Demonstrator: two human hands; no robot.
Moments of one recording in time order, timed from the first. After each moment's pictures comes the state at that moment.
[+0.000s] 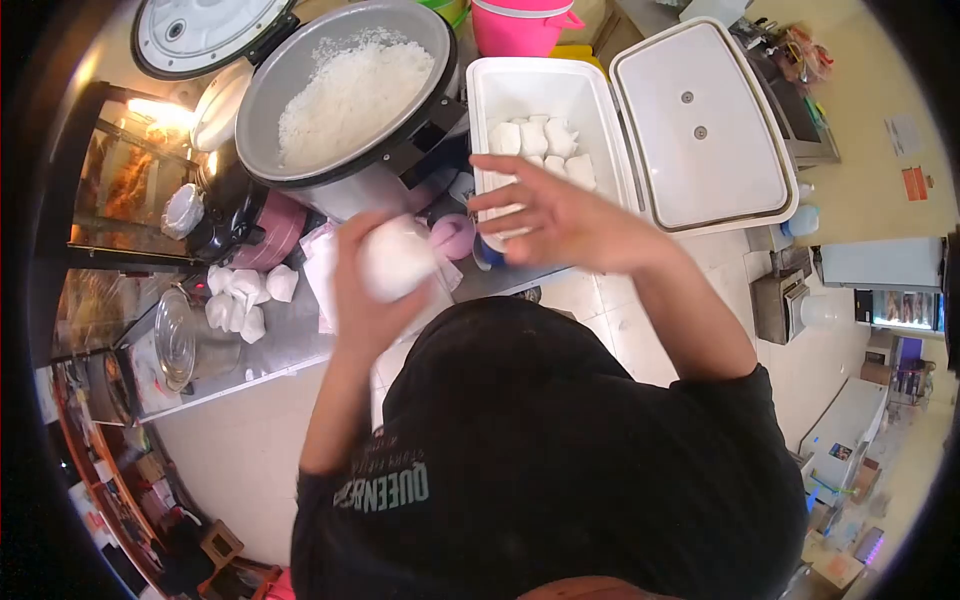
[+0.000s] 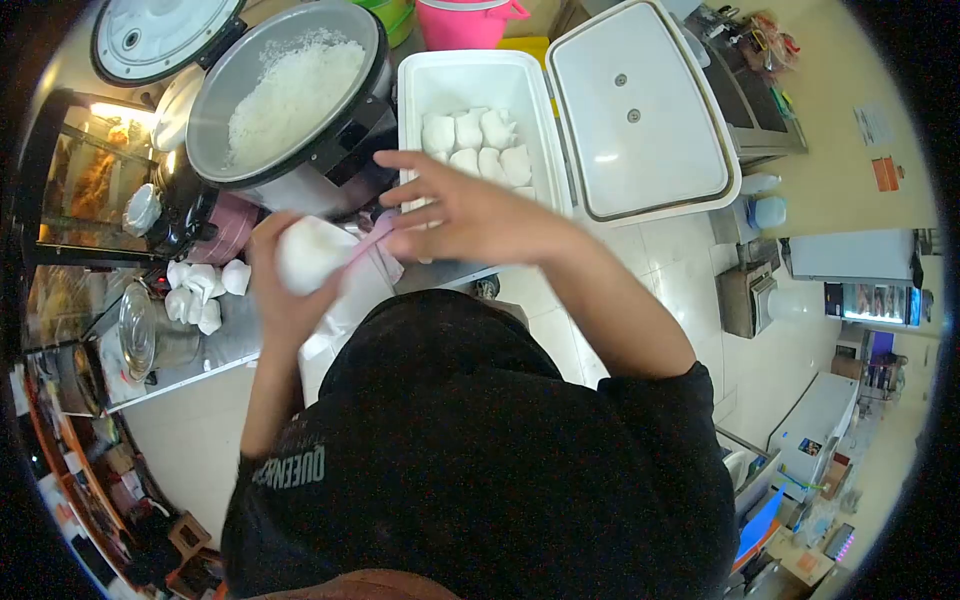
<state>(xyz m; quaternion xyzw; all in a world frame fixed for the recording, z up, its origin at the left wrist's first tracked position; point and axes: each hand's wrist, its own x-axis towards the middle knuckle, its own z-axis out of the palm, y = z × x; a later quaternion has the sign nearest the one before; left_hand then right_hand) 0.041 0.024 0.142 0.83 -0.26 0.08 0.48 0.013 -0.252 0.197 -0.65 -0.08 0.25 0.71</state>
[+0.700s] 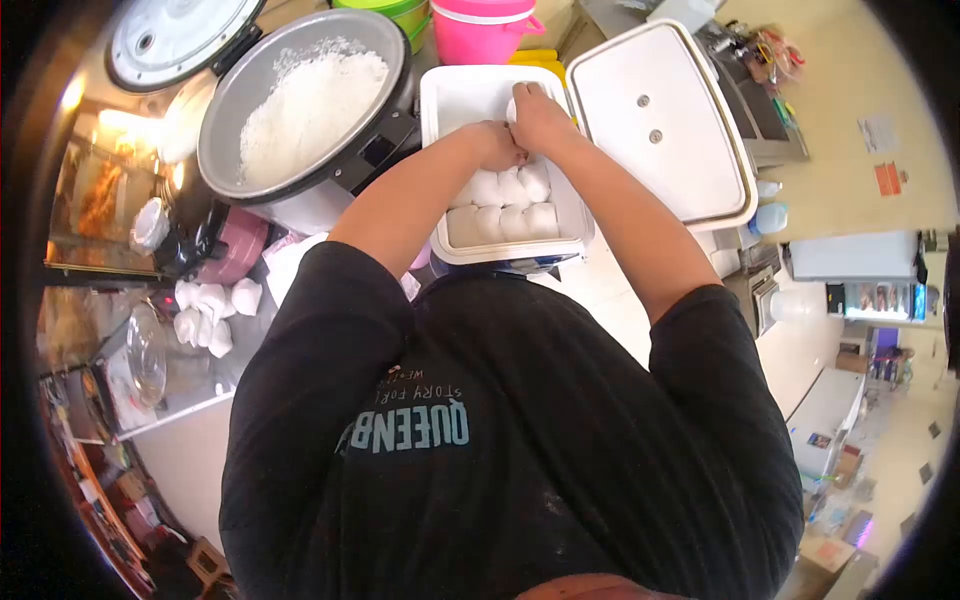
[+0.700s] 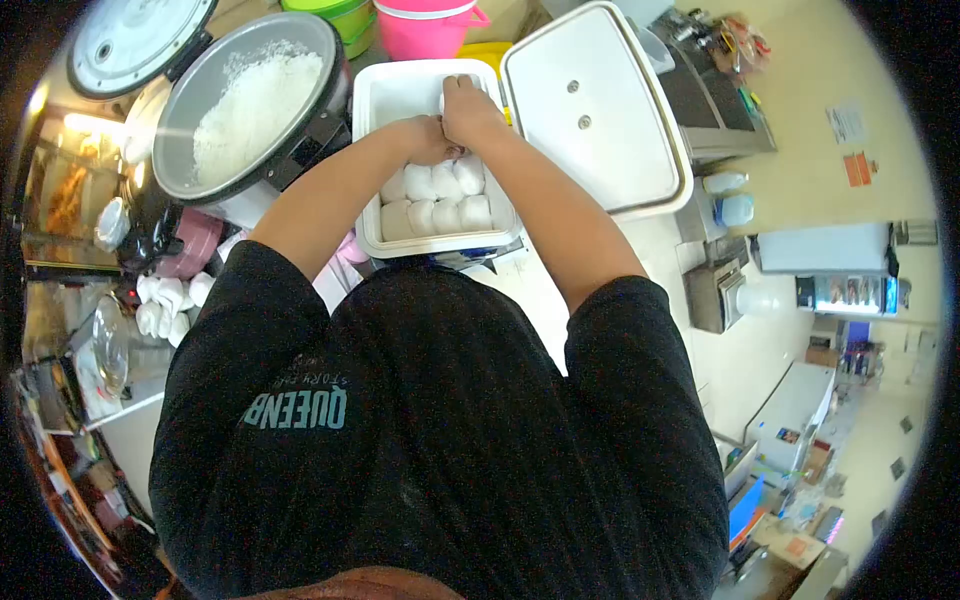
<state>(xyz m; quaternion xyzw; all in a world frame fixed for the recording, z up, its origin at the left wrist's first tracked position) 0.222 -0.263 0.010 0.78 -0.59 -0.20 0.05 0.158 -0.371 0.071 -0.99 0.05 -0.02 0.09</state>
